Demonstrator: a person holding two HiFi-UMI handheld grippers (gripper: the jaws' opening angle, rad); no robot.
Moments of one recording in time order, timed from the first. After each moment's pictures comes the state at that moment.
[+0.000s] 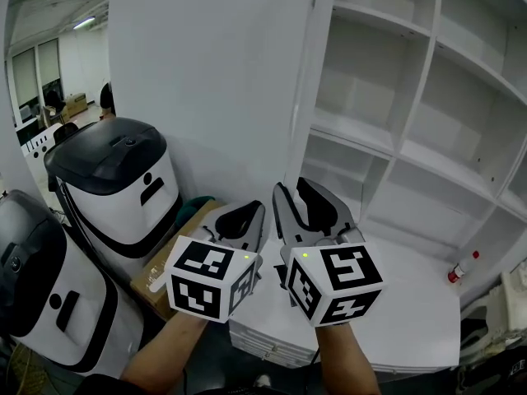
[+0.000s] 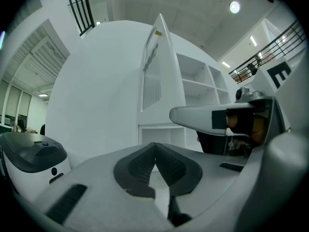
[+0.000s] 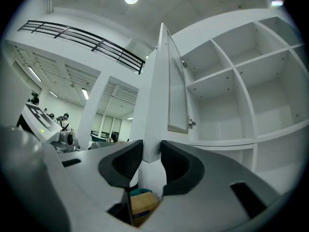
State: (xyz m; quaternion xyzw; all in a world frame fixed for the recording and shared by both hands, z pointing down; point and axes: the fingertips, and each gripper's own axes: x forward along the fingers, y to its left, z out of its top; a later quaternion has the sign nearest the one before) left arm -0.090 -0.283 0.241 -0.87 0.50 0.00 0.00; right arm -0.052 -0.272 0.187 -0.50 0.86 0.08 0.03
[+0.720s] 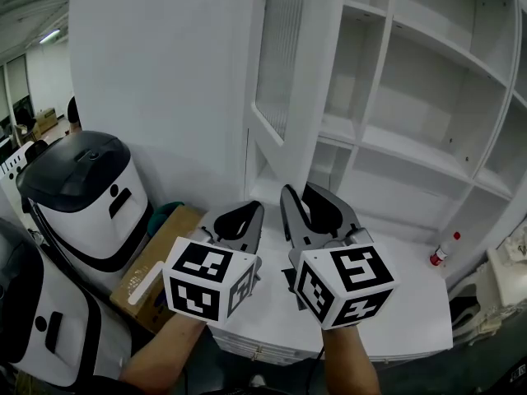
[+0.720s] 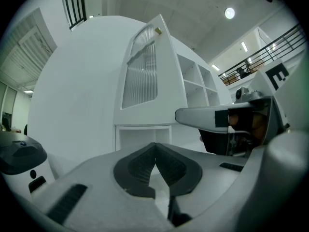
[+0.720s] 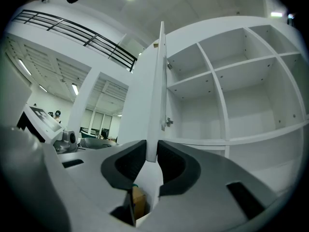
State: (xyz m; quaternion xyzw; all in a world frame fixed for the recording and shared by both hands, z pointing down) left arm -0.012 -0.293 0.239 -0.90 0.44 0.00 0.01; right arm 0.031 -0.274 0.186 -0.55 0.83 0.07 0.02
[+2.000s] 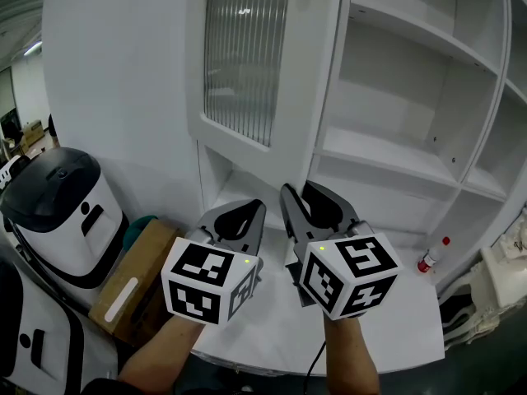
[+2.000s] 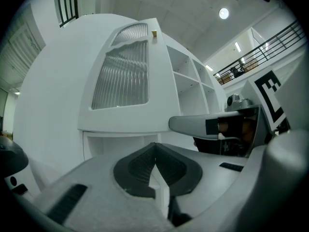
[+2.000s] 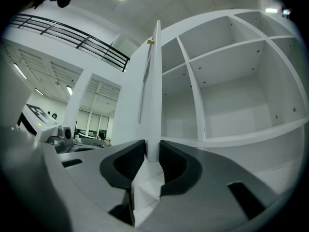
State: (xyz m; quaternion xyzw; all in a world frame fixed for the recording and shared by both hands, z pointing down) left arm 0.099 -0.341 0.223 -0.91 0.41 0.00 0.03; right arm 0.144 -0.334 0.185 -0.56 0.83 0.05 0.03
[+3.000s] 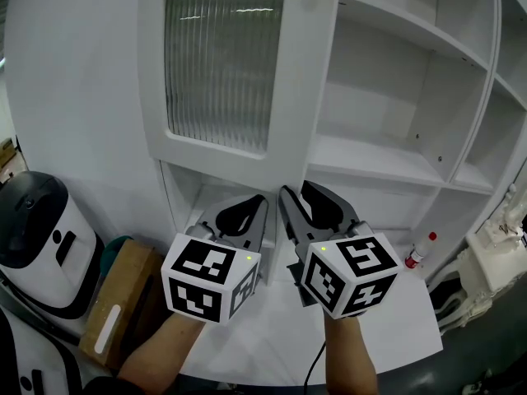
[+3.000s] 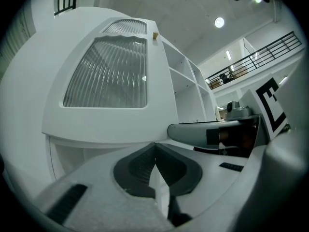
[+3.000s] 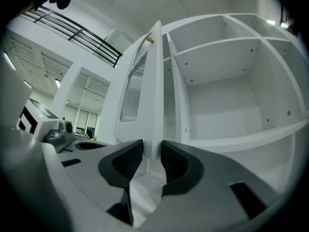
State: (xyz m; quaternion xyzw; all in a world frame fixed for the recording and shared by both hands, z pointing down) left arm 0.150 -0.396 0.210 -0.94 0.34 0.01 0.04; right arm 0.191 -0.384 0.185 -0.61 0.79 0.05 0.02
